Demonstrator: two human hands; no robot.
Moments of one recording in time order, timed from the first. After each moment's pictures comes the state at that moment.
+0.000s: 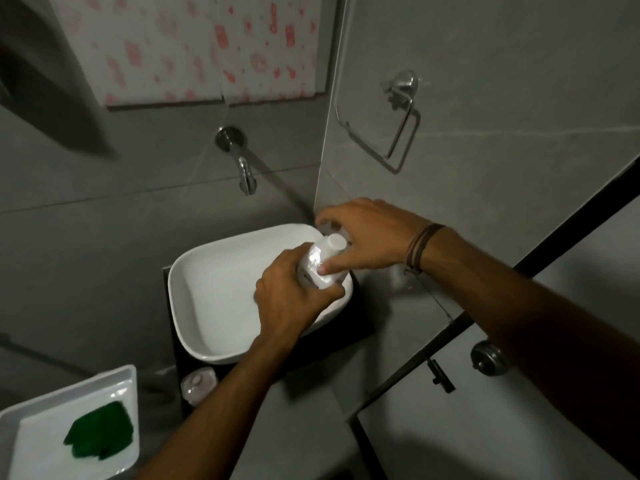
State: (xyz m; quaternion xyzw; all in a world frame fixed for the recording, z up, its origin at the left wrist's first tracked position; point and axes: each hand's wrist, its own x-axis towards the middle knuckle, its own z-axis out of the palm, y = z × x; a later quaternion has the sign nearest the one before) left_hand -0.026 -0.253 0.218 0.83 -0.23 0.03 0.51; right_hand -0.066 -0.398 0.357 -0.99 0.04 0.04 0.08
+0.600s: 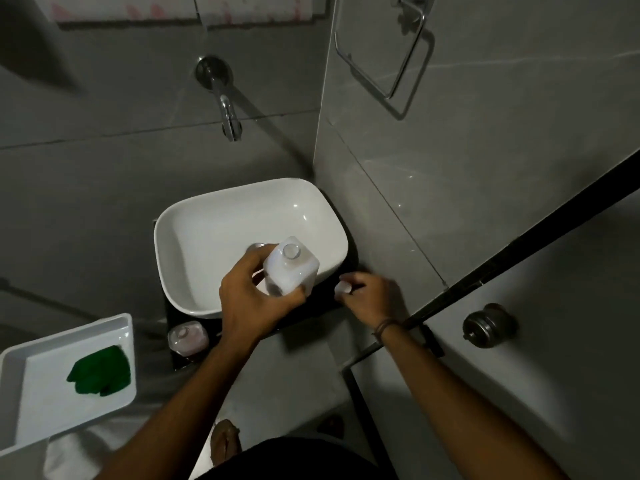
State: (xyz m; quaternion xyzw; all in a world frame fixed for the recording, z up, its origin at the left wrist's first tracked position) left_hand -0.050 -0.219 0.150 0.78 -0.22 -0.01 0.59; right_hand -0.140 -0.424 0.104 -0.80 0.37 -0.06 0.46
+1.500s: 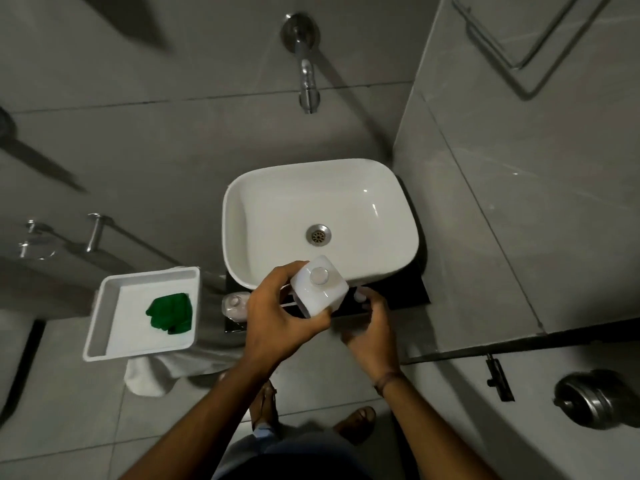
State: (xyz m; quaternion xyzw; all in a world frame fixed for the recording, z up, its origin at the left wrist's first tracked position) left_hand -0.061 -0.185 0.107 0.81 -0.15 0.01 0.56; right_hand -0.138 -0.355 0.021 -0.79 0.28 -0.04 0.55
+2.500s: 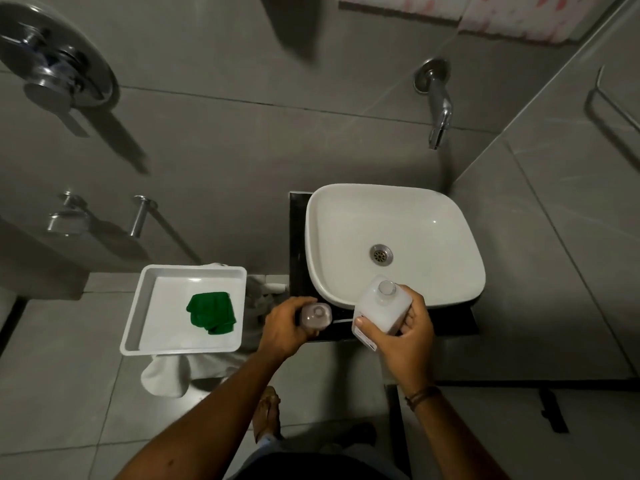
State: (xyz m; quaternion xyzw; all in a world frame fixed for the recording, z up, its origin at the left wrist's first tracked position) left_hand 0.022 -0.012 -0.020 0.86 -0.10 -0.17 0.47; right_hand -0.074 -0.201 0.101 -0.79 0.23 -0.16 0.54
